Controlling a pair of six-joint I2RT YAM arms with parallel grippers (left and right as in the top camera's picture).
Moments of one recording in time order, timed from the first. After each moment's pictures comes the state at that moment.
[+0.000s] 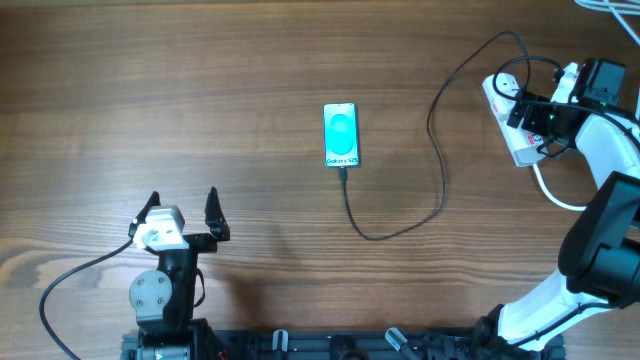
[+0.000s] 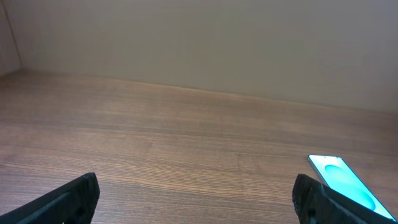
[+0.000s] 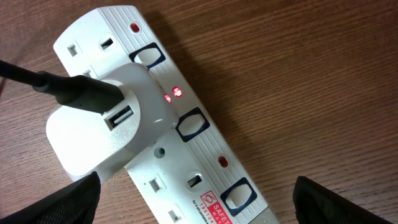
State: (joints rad) left arm 0.08 0.01 0.01 -0.07 0.05 -0.12; right arm -0.36 1.89 1.26 -0.46 -0.10 0.01
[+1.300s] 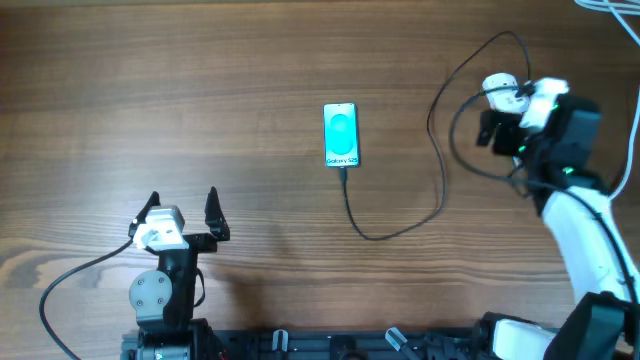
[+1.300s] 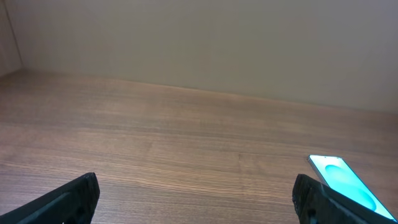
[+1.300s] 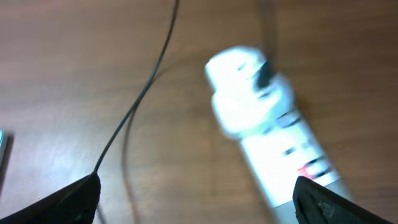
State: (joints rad) left arm 0.08 0.01 0.01 -0.07 0.05 -0.12; right arm -0.19 1.40 0.79 -0.13 -0.14 0.01
